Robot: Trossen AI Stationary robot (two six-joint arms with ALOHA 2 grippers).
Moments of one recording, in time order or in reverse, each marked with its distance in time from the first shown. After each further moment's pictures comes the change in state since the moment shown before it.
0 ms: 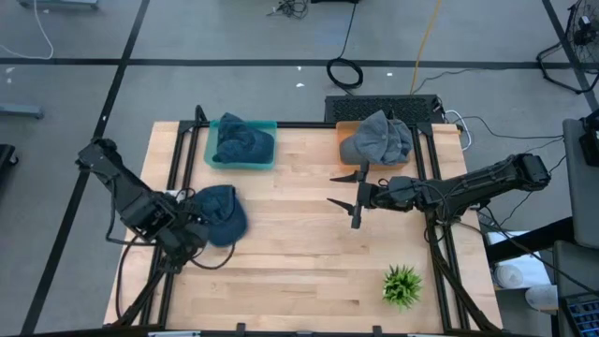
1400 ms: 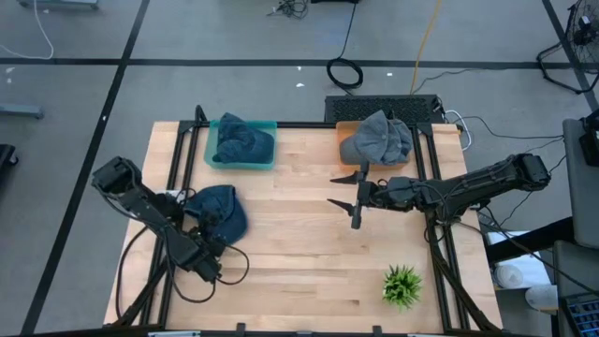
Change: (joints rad) left arm -0.051 0.344 -0.472 0.222 -0.315 0.186; right arm 0.000 0.000 0.000 -0.023 -0.001 0.087
